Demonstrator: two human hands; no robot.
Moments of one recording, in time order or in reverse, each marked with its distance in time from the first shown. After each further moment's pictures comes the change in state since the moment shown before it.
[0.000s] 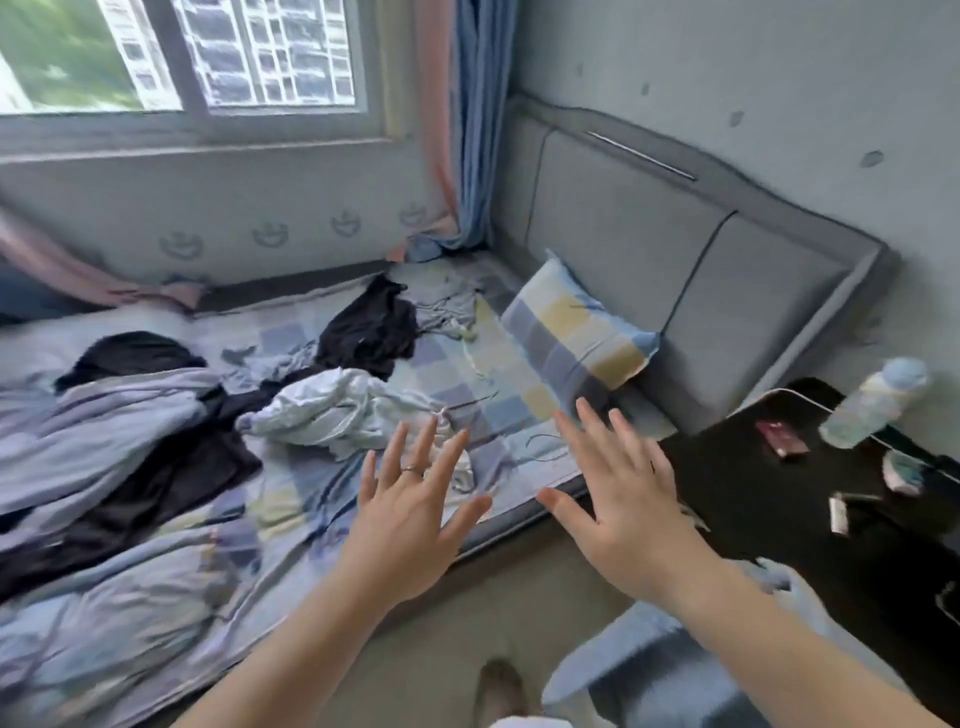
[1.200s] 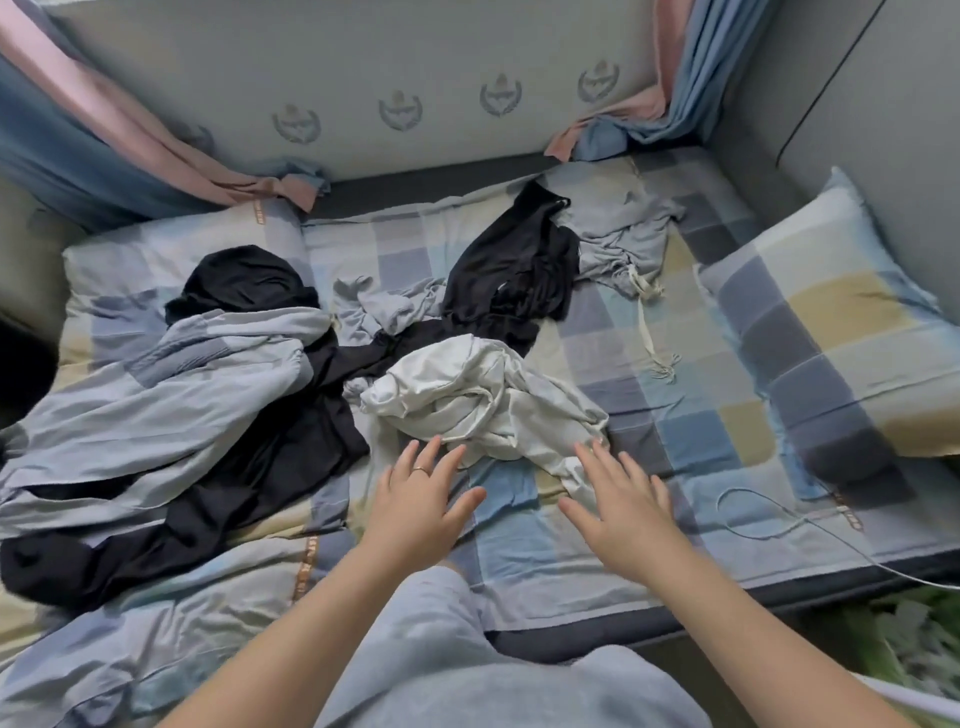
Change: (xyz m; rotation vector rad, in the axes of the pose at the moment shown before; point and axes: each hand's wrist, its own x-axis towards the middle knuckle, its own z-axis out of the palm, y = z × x) left_hand 0.278 -0.347 0.091 -0.095 -0.356 -0.470; right_hand 0.459 -0.052 0.268 0.089 -0.522 0.015
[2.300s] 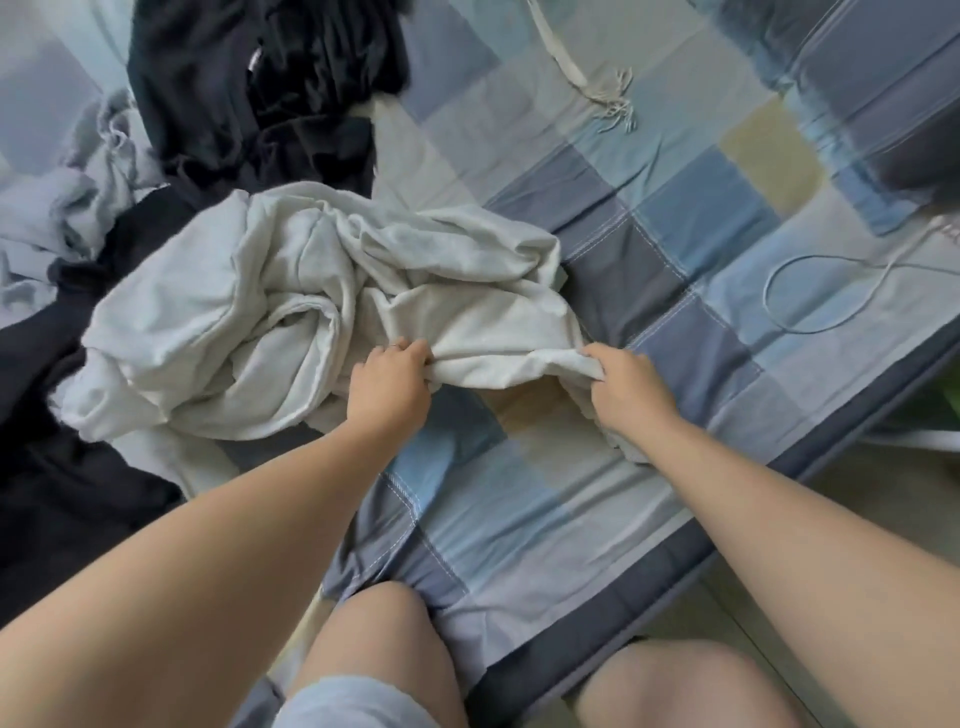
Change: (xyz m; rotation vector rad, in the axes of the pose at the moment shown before) left_hand 0.355 -0.046 0.260 0.284 -0.129 0.289; right_hand 0.252 0.185 0.238 0.364 0.157 0.556
